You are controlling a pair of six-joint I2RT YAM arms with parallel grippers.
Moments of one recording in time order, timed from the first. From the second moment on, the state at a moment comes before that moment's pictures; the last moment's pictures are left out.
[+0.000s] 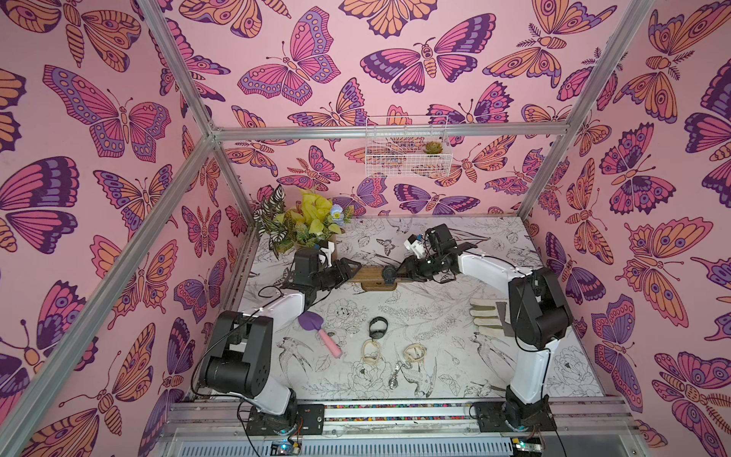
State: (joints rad) left arm -0.19 1.56 0.80 0.23 0.64 -0.77; right arm 0.42 1.94 1.40 -0.45 -0.68 0.42
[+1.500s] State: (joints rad) left arm -0.26 1.09 0.65 -0.22 0.35 -0.69; right arm 0.91 1.79 1.22 -0.65 -0.26 0.10
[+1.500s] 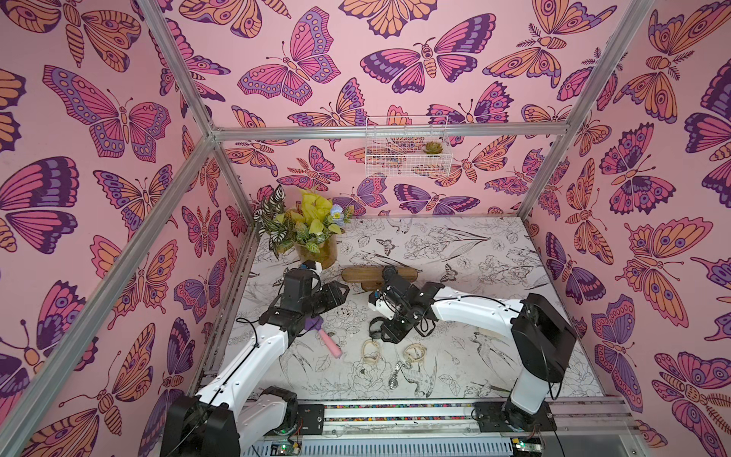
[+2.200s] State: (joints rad) left arm -0.24 1.15 0.66 -0.24 0.34 -0.70; right arm 0.92 1.90 1.34 -0.65 -0.23 0.03
